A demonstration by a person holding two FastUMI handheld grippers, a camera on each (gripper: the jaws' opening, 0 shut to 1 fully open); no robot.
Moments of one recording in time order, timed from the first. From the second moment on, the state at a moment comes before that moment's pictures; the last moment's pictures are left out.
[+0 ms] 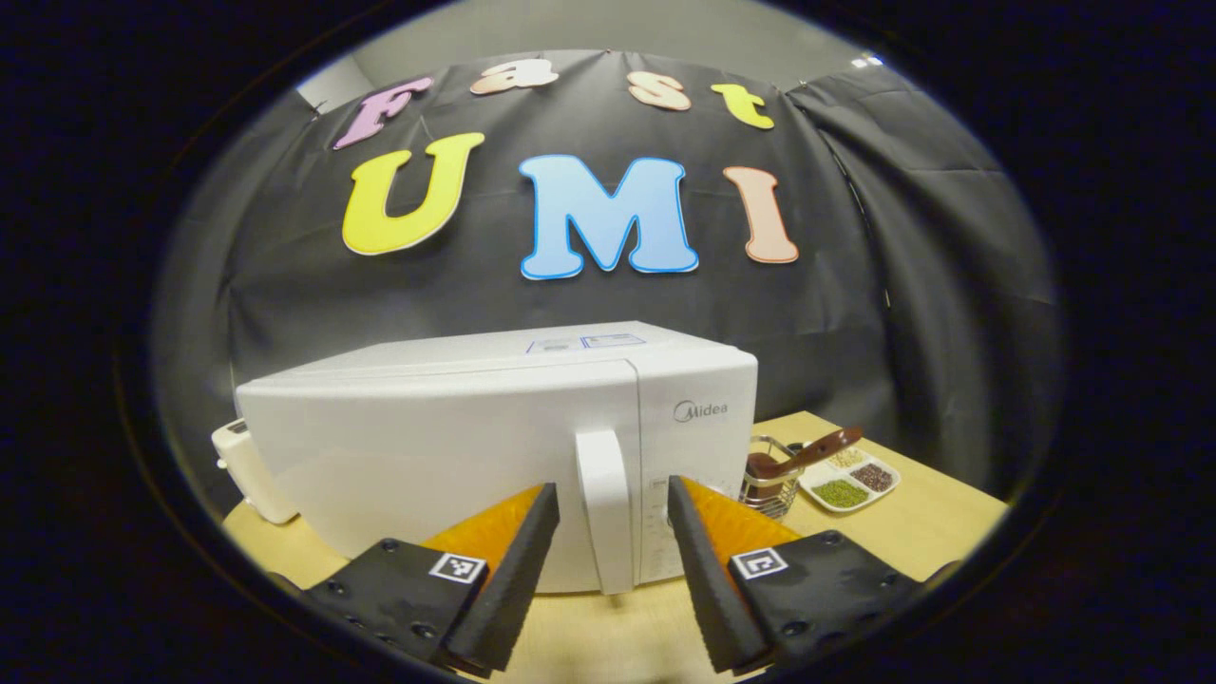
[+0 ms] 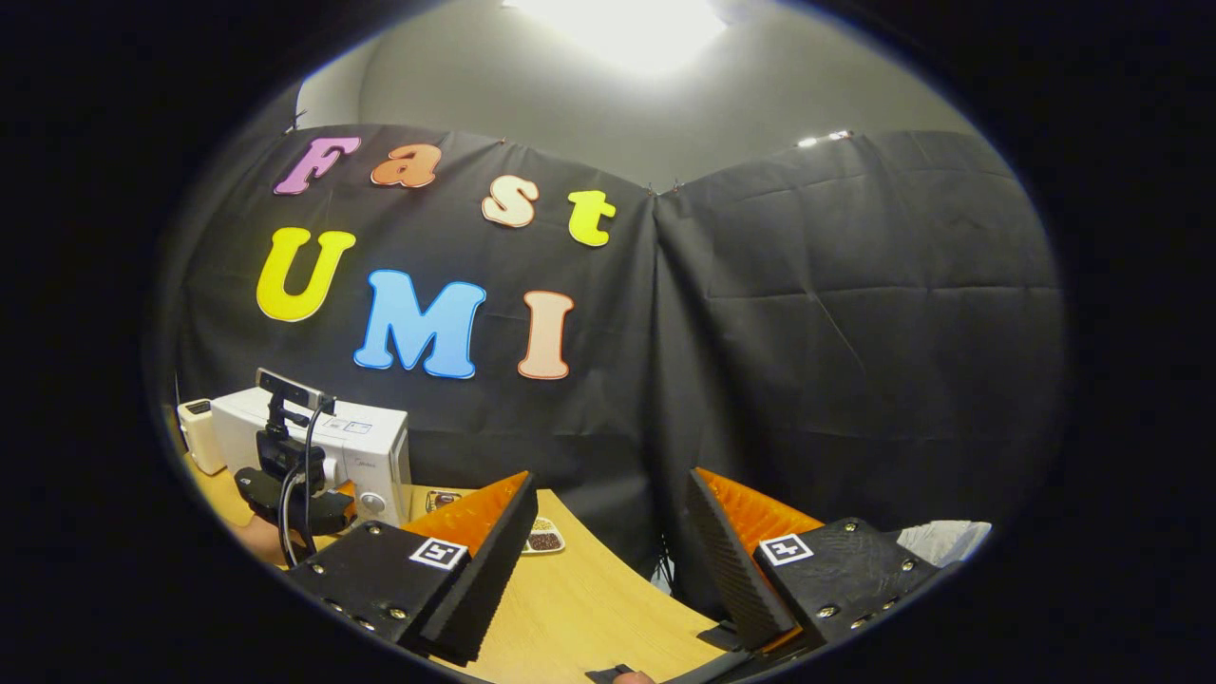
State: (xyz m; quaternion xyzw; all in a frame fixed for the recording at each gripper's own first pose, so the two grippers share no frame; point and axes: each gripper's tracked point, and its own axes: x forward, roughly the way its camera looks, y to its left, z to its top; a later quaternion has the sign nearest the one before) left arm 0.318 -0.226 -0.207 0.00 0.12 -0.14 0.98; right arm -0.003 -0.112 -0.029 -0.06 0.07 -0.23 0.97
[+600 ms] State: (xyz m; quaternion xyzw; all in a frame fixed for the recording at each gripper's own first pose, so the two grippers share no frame) left arm 0.318 -0.226 -0.209 0.00 0.14 -0.15 0.98; right arm -0.014 -0.119 -0.027 -0.05 0.07 -0.22 0.97
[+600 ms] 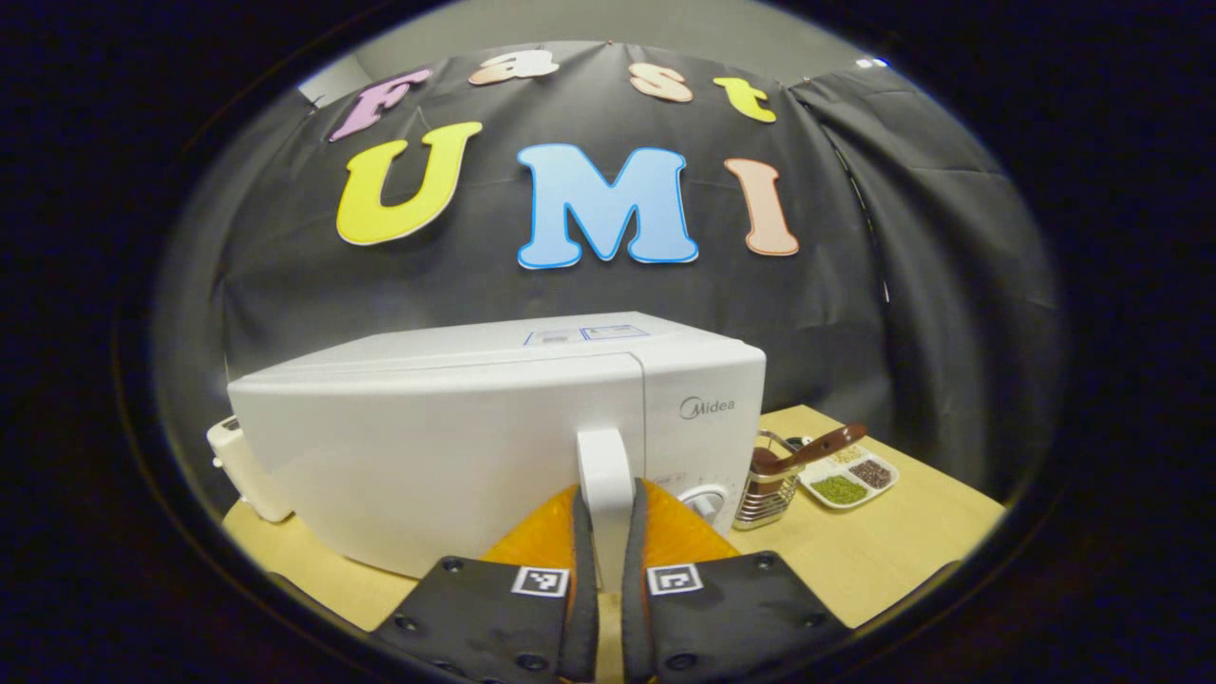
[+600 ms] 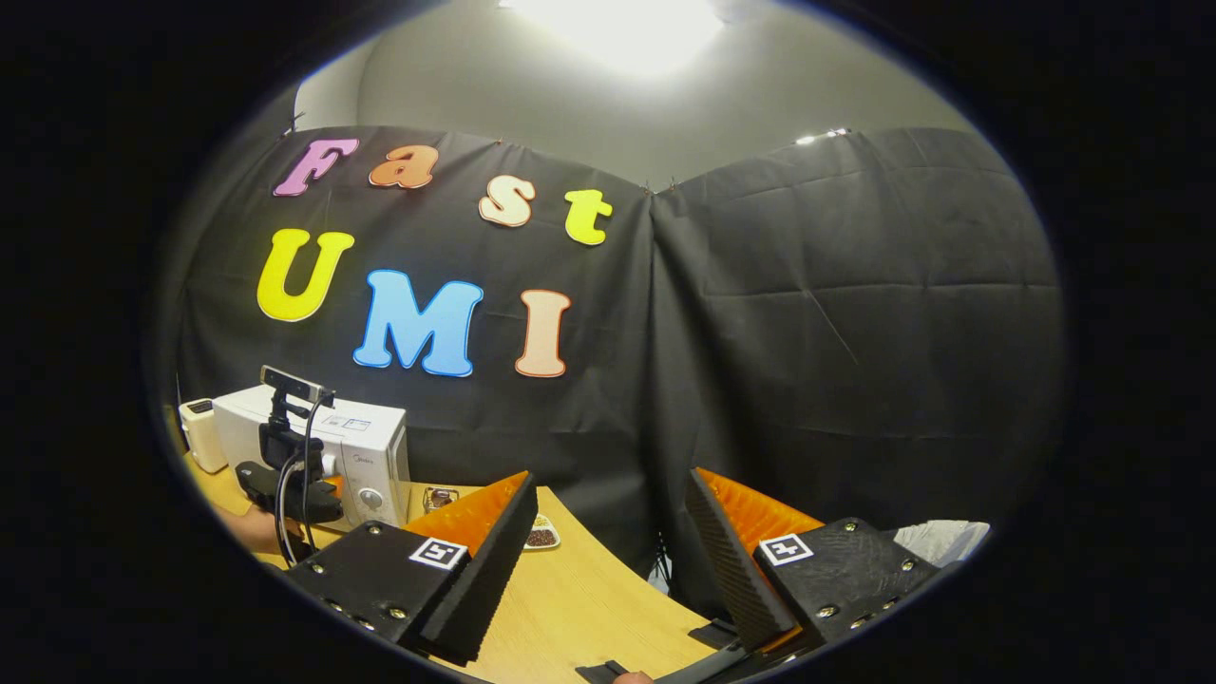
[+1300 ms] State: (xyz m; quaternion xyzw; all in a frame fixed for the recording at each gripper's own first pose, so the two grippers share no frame) left arm 0.223 -0.184 -0.204 0.00 0.15 -0.14 0.98; right arm -0.010 -0.100 -0.036 -0.01 0.06 -0.13 0.99
